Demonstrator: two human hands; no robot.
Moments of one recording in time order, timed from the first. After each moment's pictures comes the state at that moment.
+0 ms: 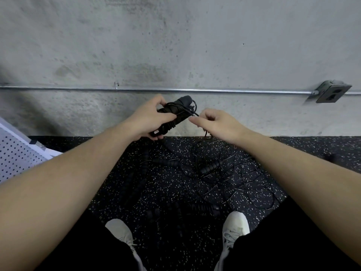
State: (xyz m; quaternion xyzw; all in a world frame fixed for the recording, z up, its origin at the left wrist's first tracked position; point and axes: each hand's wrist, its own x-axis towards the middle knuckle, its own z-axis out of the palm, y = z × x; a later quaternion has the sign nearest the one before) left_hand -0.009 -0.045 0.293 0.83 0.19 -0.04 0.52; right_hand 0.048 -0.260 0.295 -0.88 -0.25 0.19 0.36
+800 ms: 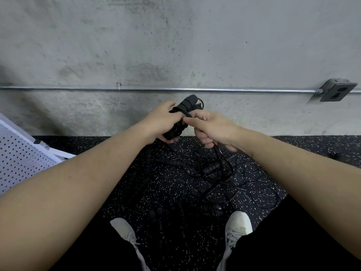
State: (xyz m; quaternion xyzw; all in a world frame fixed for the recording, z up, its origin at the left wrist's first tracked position) left_hand -0.006 -0.071 0.290 0.80 0.20 -0.07 0.56; right_hand 0.032 -0.241 0.299 -0.76 -0.23 0.34 0.50
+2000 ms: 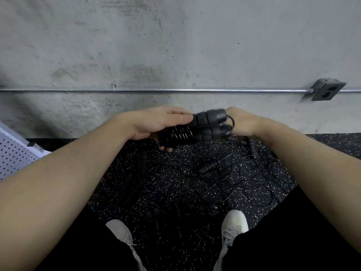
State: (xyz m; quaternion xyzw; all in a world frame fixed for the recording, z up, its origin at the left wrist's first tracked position) left_hand -0.028 -0.067 0.327 0.76 -0.01 -0.26 0.59; right_hand 0.069 -0.299 0.315 -0.87 -0.28 0.27 0.31
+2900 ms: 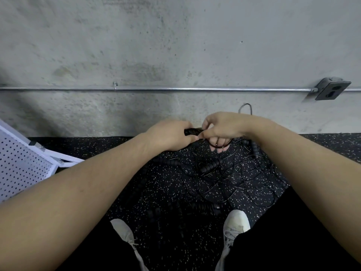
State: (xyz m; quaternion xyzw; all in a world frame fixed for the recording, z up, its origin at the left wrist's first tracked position) left_hand -0.014 -0.100 0.290 0.98 0.01 -0.14 0.12; right_hand 0.061 -0.266 0.312 -0.85 -0.22 0.40 0.26
